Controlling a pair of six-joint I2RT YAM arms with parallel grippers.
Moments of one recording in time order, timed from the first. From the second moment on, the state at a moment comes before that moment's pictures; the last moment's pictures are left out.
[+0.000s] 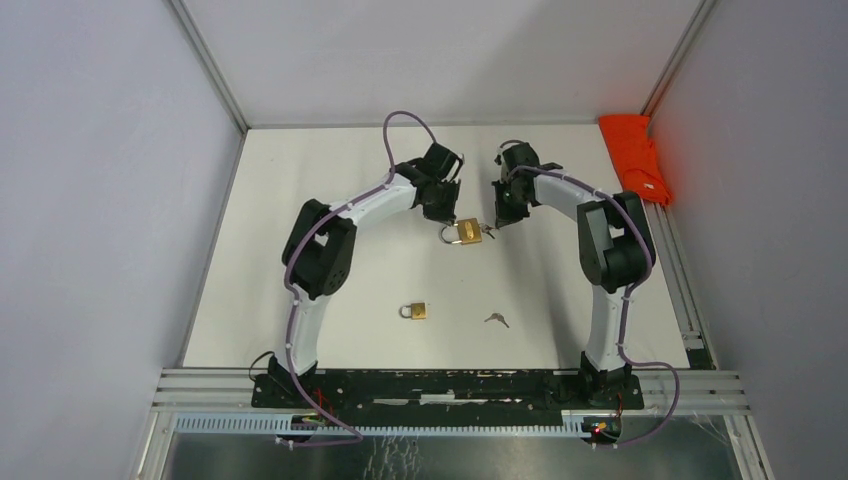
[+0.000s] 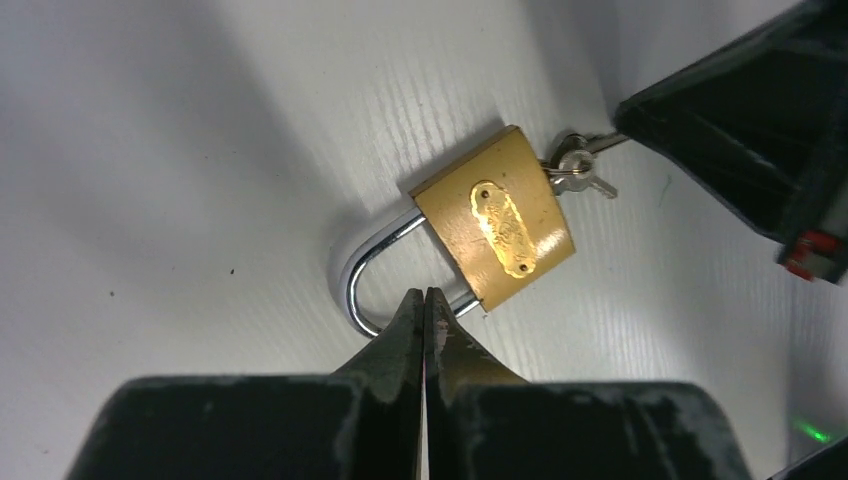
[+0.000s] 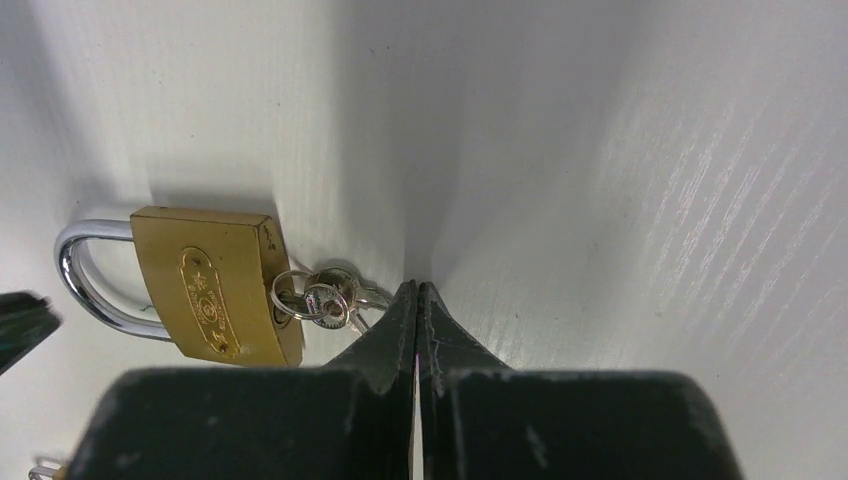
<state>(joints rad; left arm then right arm) -0.63 2.14 1.73 -0.58 0.12 -0.36 0.30 2.05 1.45 -0.53 -0.11 0.23</state>
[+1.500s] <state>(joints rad) -0.60 2.11 1.75 -0.74 -0.05 -0.27 0.33 1.84 1.30 -0.42 -0.18 0.26</state>
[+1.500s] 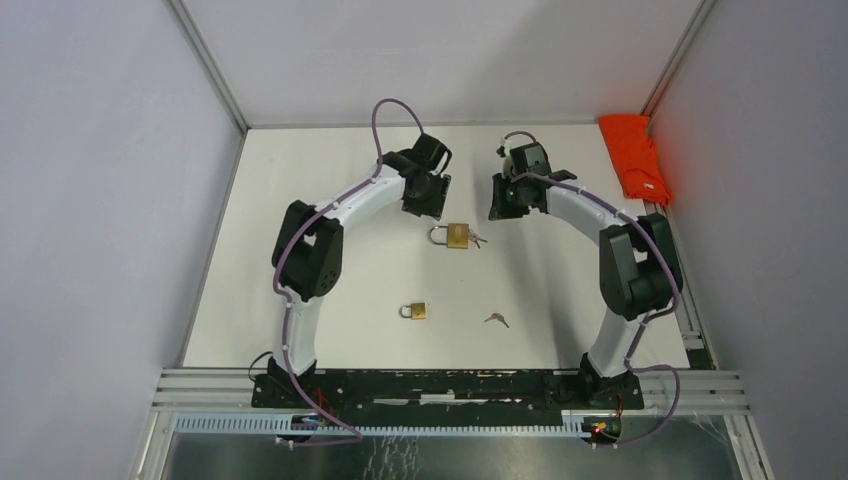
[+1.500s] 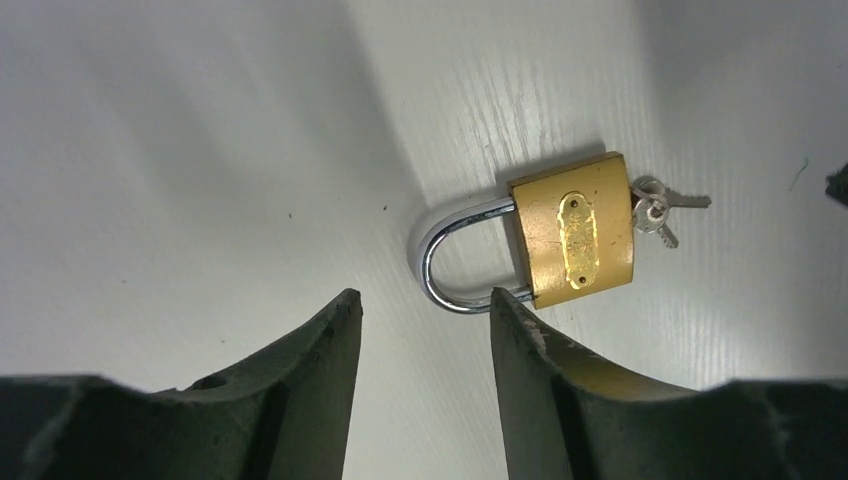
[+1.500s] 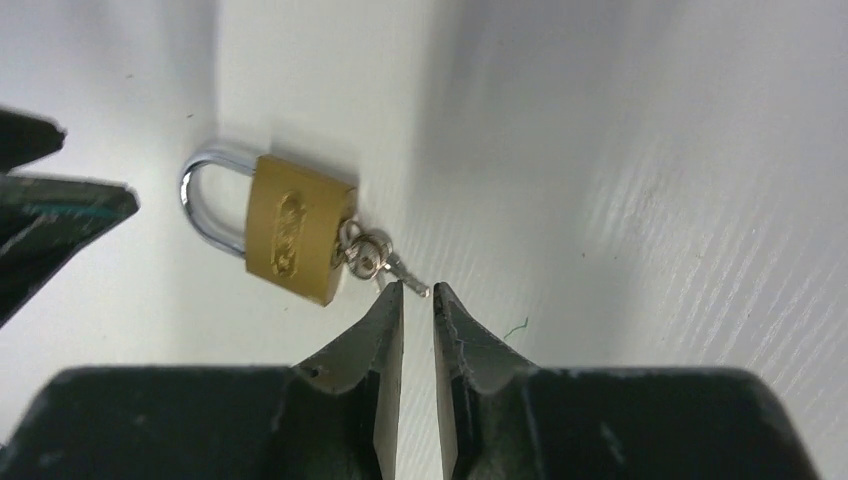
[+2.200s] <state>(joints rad) -0.55 2.15 1.65 -0.60 0.35 -0.33 0.33 1.82 1.17 -0.26 -0.50 0.28</state>
